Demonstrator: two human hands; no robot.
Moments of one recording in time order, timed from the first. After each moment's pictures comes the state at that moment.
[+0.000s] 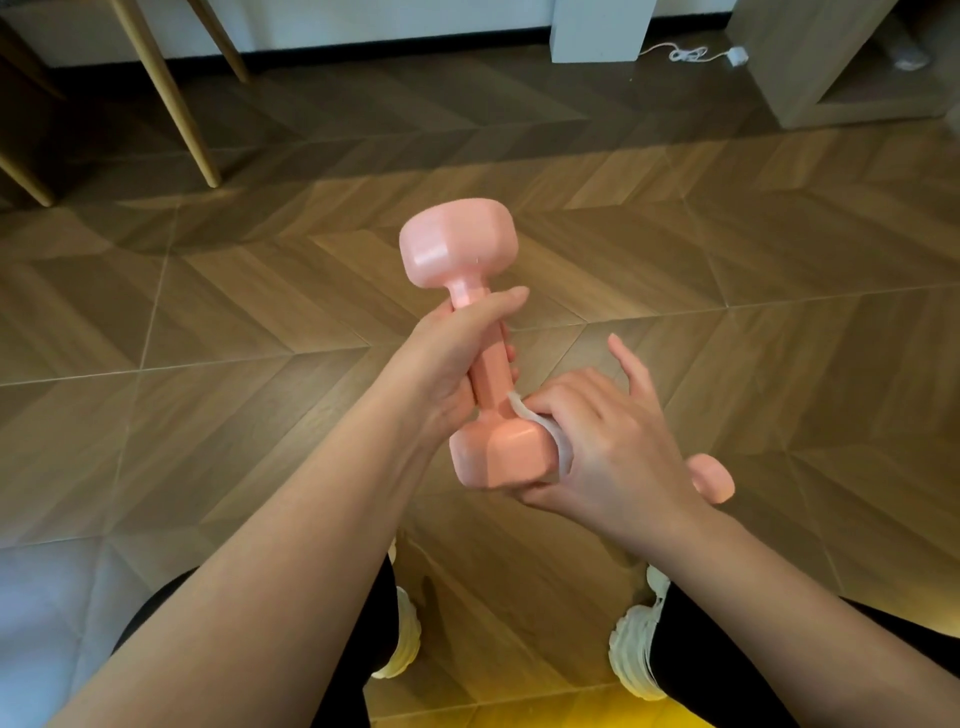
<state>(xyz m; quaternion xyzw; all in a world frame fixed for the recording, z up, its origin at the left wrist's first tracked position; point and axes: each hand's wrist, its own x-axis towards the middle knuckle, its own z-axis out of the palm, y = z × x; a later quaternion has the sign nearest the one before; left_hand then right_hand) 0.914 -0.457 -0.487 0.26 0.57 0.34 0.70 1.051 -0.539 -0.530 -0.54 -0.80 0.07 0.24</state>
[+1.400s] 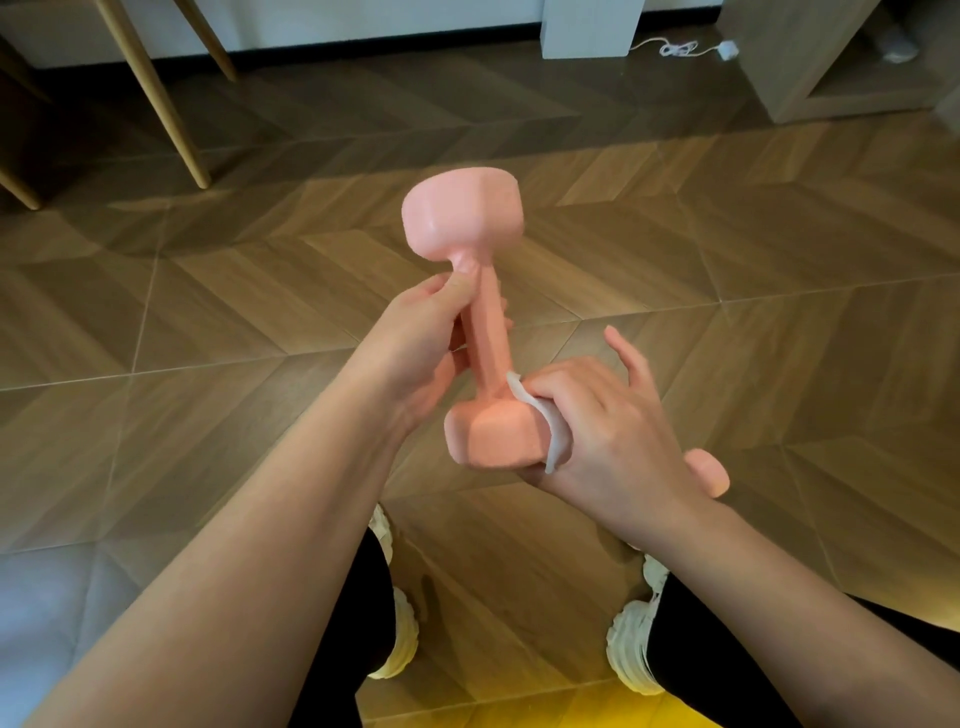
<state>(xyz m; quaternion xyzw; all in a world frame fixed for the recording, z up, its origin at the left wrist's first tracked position) 0.902 -0.452 -0.487 0.33 0.53 0.36 0.69 1.056 -0.536 -0.532 -0.53 -0.79 0.04 0.29</state>
